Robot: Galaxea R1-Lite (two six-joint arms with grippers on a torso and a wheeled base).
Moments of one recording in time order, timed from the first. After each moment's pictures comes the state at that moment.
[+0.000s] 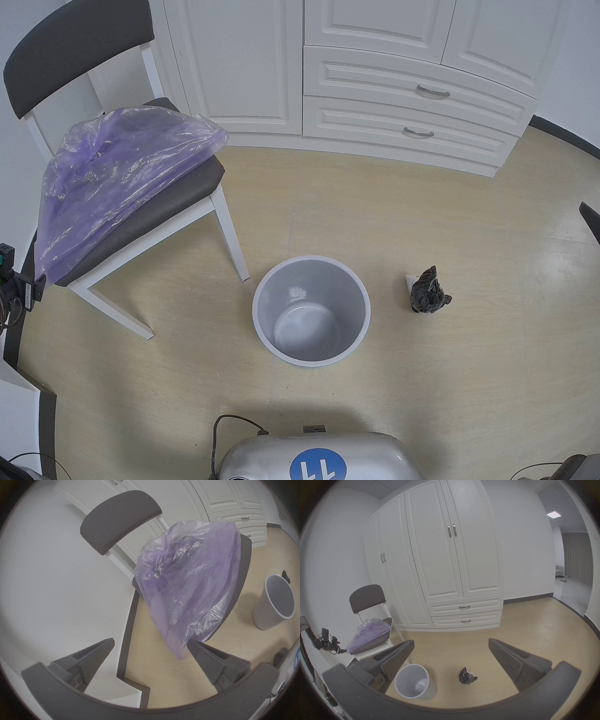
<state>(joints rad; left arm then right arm) 0.47 1.43 -0.54 -0.64 0.00 0.52 0.26 0.85 -0.57 -0.47 -0.18 0.11</state>
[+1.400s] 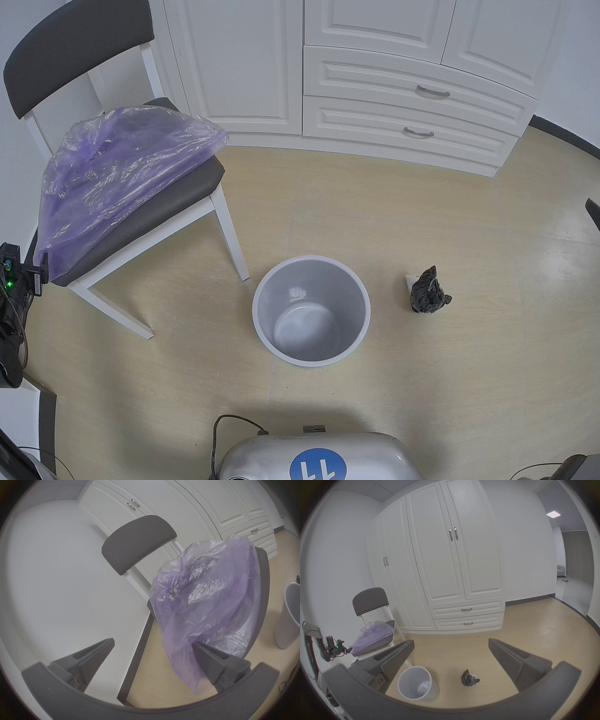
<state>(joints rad) 0.43 1.69 -0.36 -1.43 0.08 0.47 0.27 0.82 -0.57 -0.47 -0.18 0.11</state>
